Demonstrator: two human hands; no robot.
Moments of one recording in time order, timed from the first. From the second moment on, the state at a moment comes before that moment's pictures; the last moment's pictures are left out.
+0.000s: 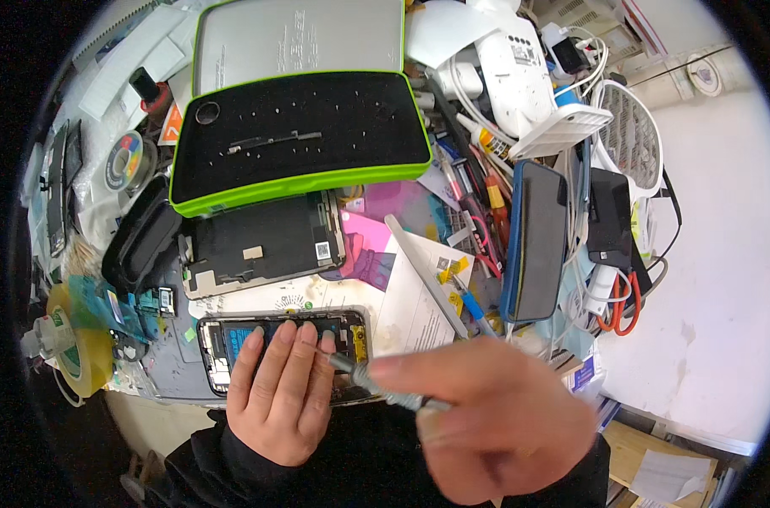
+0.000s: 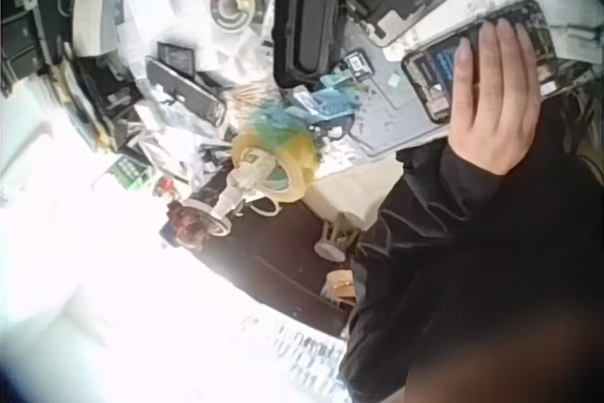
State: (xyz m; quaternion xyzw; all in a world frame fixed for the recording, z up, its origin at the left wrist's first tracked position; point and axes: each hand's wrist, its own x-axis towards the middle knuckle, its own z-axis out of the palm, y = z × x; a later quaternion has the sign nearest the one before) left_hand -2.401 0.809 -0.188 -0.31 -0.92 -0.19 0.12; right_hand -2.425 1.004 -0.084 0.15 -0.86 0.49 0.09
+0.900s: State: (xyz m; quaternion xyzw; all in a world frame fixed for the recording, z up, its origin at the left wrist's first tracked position) left_hand -2.399 0.811 -0.189 -0.30 -0.93 -0.19 0.12; right_hand -2.404 0.994 -0.116 0.18 -0.86 0.46 0.10
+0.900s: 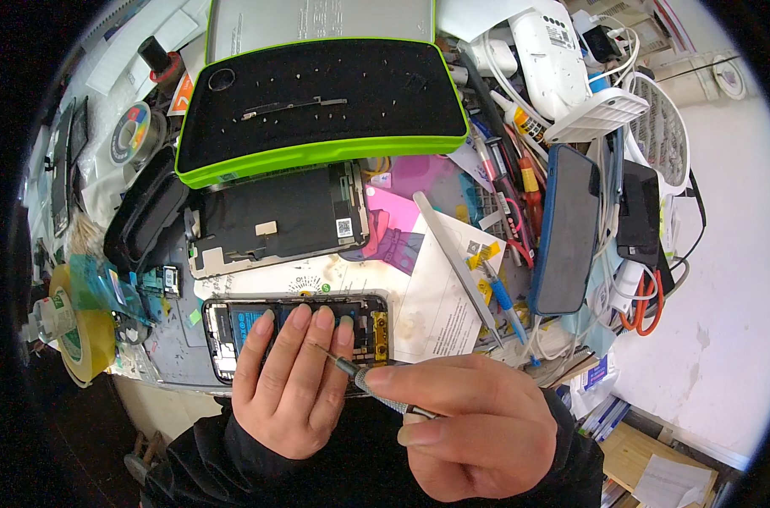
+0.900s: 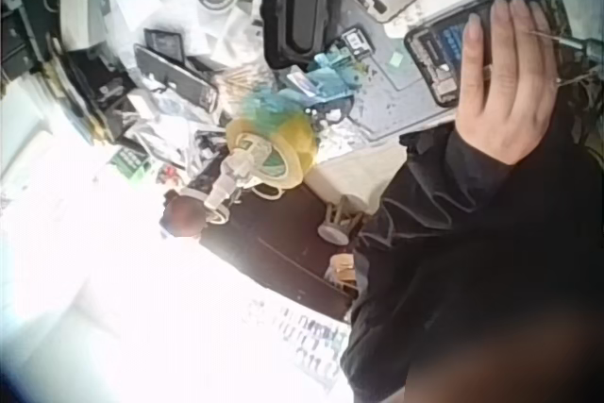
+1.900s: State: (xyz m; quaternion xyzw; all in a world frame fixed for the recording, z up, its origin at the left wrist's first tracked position) left_hand -2.398 0.812 -0.190 -0.30 -0.93 -0.18 0.12; right_hand -2.406 1.002 -0.104 0.20 -0.88 0.43 0.07
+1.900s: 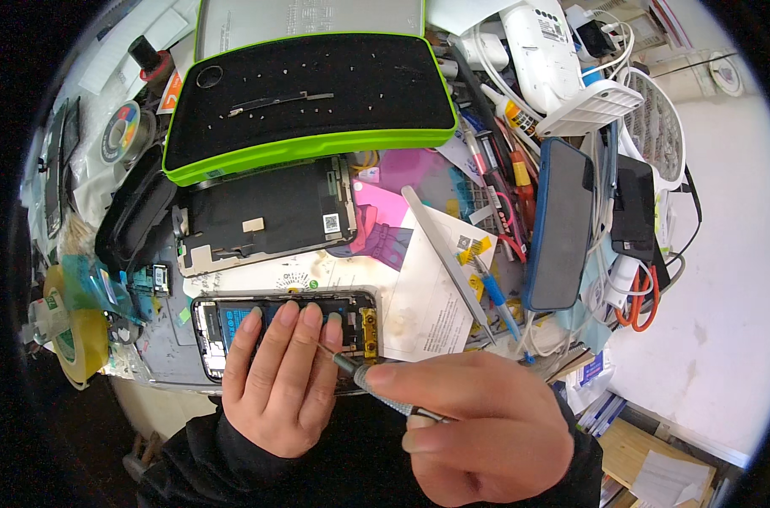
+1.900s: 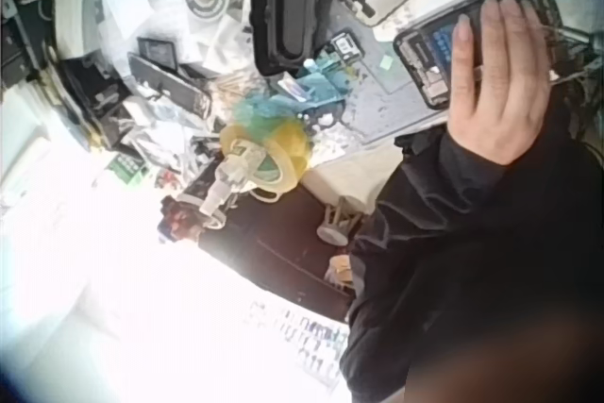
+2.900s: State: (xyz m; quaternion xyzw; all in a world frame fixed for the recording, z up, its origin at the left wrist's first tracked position) left_hand -2.399 0.811 -0.188 -0.31 -0.93 -0.18 0.11; right_hand -2.413 1.009 -0.109 0.07 -0.89 0.45 0.06
